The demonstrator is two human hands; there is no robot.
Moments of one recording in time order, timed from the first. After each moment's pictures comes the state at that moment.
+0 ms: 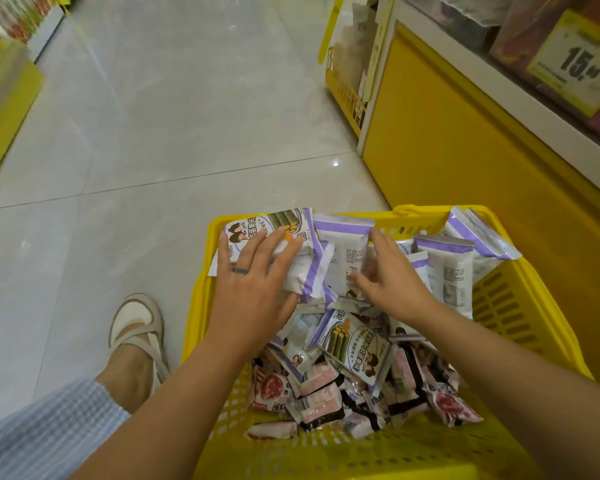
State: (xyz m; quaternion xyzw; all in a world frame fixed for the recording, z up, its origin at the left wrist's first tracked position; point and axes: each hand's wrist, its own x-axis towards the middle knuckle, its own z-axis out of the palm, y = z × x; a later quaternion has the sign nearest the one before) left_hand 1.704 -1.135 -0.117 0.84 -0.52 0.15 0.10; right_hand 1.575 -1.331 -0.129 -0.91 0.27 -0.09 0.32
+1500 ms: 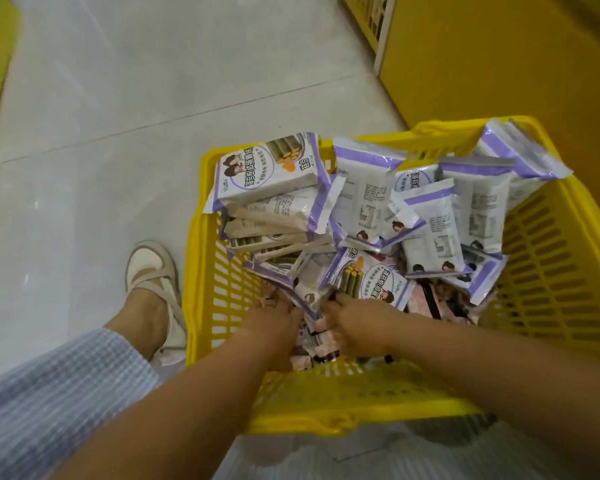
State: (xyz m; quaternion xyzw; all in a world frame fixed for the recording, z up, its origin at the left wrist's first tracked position) left_hand 1.649 -1.099 -0.197 0.73 -0.53 -0.33 -0.28; right_hand 1.540 -1.237 -0.206 -0.92 0.03 0.37 0.14
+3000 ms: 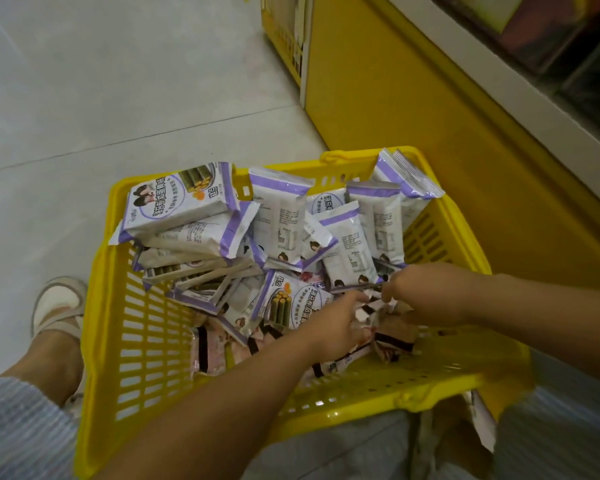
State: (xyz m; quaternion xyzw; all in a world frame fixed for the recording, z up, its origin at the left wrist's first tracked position) left_hand 1.551 -1.226 -0.168 0.69 -0.47 -0.52 0.21; right_hand 1.451 -1.362 -0.092 -0.90 0.11 0.41 0.00
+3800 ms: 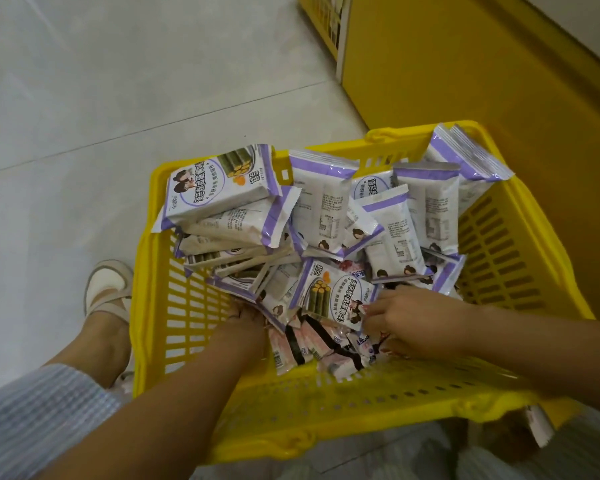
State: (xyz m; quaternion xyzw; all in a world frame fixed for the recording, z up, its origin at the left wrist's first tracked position) left_hand 1.650 -1.116 -0.221 0.79 -0.41 -0.37 -0.25; right_hand 1.470 -1.319 -0.158 -0.94 -0.07 0.32 0.10
